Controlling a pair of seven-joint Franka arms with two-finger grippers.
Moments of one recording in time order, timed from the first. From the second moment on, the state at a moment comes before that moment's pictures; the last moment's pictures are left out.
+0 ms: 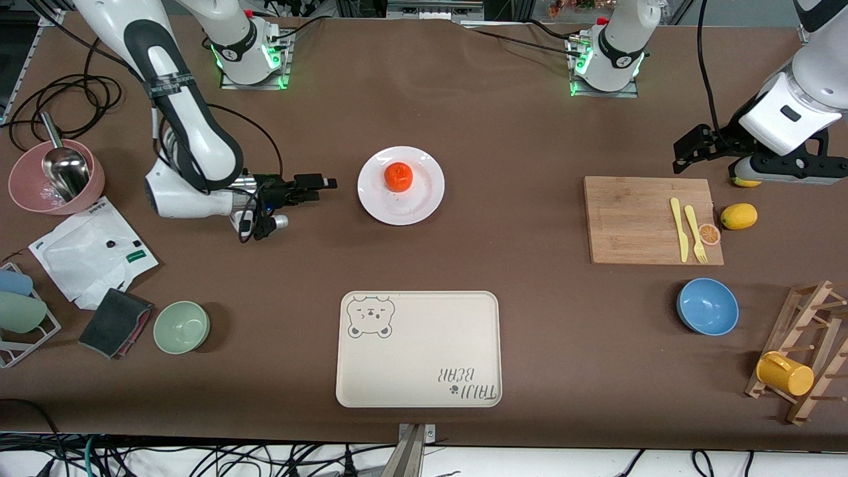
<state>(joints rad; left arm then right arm) 0.01 -0.04 -0.10 -1.73 -0.04 1.68 -0.06 0.13 0.36 0.13 -2.15 1.01 2.05 -0.61</state>
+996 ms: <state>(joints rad) 0.04 -0.01 -0.08 -1.69 -0.04 1.63 -0.06 0.13 0.43 0.25 -2.23 1.23 2.28 -0.77</state>
